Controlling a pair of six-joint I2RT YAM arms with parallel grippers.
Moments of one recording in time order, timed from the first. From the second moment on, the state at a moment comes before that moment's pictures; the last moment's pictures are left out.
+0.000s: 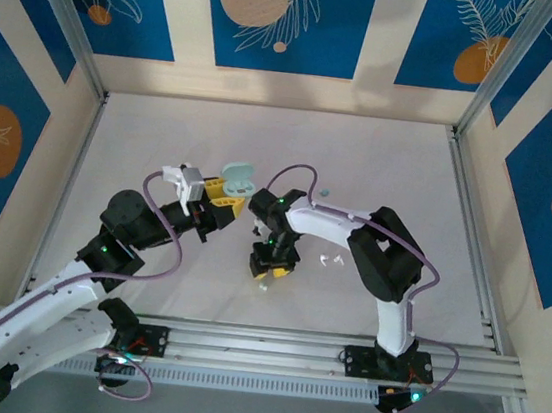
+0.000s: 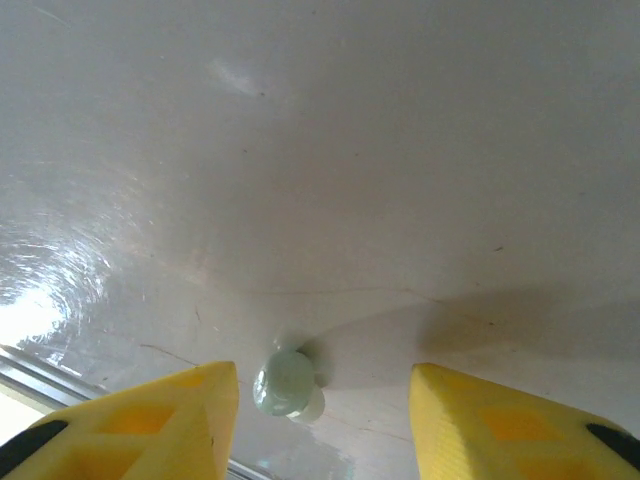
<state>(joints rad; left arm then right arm) -0.67 0.74 0.64 0.23 0.36 -0.20 0.86 1.97 1.34 -0.99 -0.35 0.47</state>
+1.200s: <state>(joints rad) -0.67 0.74 0.64 0.23 0.36 -0.20 0.98 2.04 1.42 -1.07 -0.16 0.66</state>
